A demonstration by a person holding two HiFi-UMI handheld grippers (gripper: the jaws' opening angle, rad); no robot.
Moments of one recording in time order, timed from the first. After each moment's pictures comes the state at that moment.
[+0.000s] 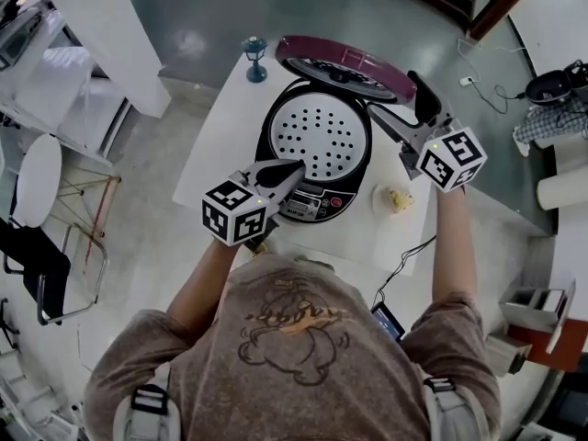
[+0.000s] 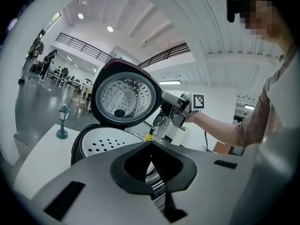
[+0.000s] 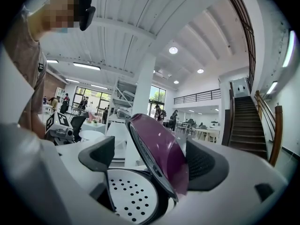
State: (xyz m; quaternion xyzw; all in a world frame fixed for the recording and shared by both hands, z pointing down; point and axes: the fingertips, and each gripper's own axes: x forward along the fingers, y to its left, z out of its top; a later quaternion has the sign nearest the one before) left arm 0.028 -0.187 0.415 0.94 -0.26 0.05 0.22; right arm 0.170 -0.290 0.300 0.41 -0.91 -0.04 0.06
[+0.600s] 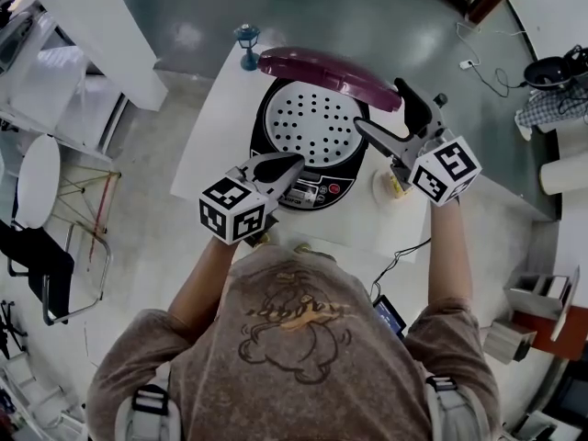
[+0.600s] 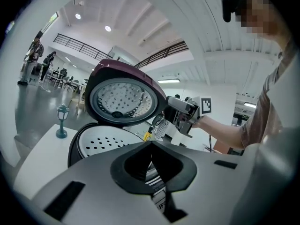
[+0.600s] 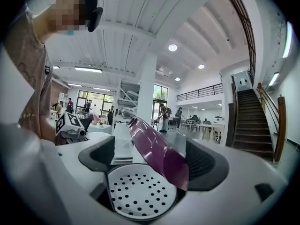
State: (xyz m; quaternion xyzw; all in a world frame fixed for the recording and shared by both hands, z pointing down) left arm 0.036 -0.177 0.418 0.94 -0.25 0.06 0.21; right arm 0.154 -0.246 0.325 0.38 -0.92 -0.01 0.06
